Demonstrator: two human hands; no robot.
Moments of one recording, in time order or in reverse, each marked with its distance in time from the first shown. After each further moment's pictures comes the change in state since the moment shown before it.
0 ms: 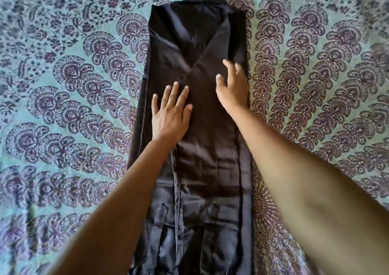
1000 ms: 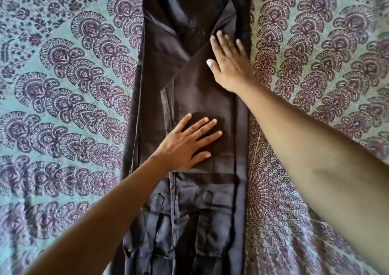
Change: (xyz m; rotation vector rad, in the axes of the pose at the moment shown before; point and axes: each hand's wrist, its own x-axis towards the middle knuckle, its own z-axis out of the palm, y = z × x) left_hand -0.055 0.006 0.021 0.257 -0.175 0.748; right_hand 0.042 0.010 -0.010 -0.570 -0.320 -0.448
